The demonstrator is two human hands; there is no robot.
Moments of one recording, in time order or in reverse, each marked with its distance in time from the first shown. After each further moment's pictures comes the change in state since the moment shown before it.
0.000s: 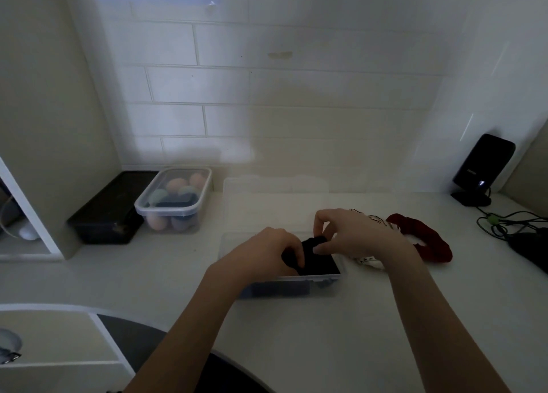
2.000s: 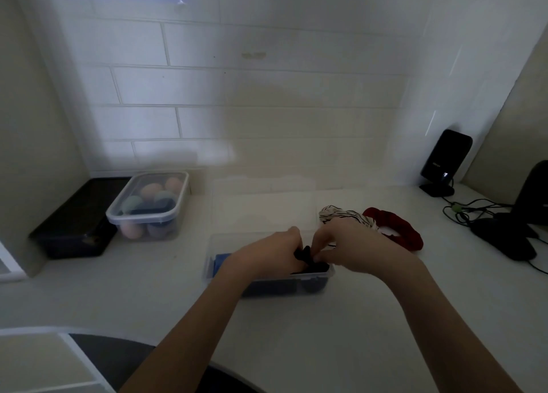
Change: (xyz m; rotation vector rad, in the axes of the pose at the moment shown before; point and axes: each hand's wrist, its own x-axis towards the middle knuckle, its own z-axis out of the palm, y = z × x) left_hand 0.023 0.028 0.010 -0.017 -0.185 -0.051; right_hand -0.030 0.008 0.007 -0.107 0.066 0.029
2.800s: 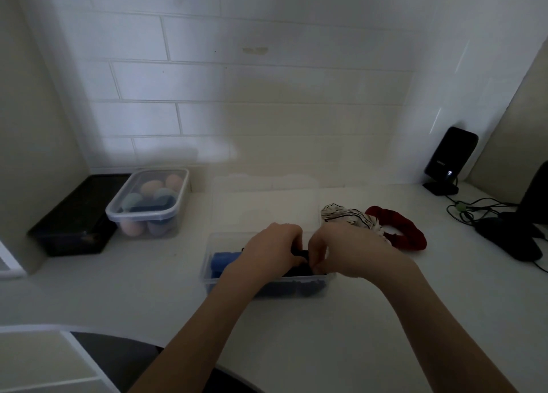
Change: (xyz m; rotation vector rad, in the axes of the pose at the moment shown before) left_hand 0.006 -0.008 0.009 0.082 0.248 -0.004; right_hand -0.003 -0.016 0.001 -0.187 -0.070 0.023
